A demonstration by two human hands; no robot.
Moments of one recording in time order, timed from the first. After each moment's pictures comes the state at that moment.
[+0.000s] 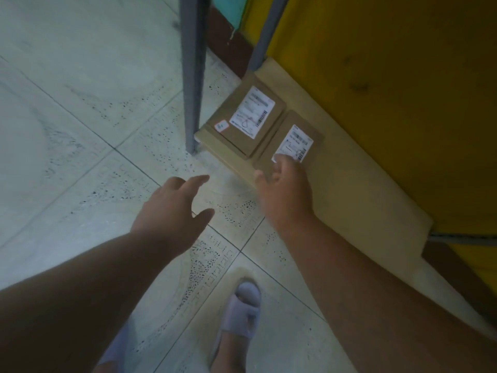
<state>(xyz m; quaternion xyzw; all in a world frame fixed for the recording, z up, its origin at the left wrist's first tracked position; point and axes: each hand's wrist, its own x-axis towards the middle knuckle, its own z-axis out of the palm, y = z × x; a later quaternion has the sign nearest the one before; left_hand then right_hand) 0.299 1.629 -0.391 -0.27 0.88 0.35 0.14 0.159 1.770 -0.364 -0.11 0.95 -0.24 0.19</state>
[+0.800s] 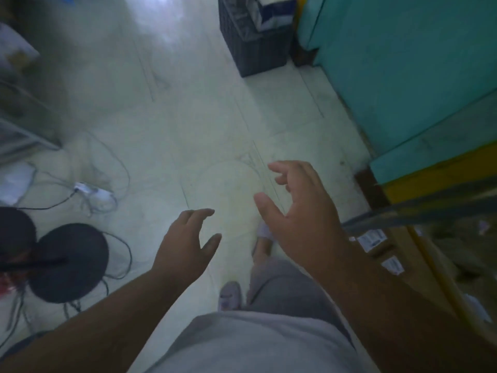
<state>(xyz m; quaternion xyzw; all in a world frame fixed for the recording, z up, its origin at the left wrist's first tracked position) 0.616 1.370 0.051 -0.55 0.76 0.34 -0.01 0.407 1.419 0.145 -0.51 0.76 -0.31 0.24</state>
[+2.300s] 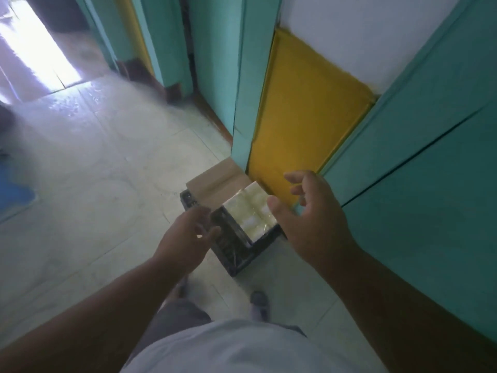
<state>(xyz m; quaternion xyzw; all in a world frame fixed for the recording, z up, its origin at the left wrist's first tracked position) 0.164 0.336 0.106 -0.45 0.77 0.45 -0.03 0.001 0.481 0.206 -0.37 0.86 -0.34 0.11</state>
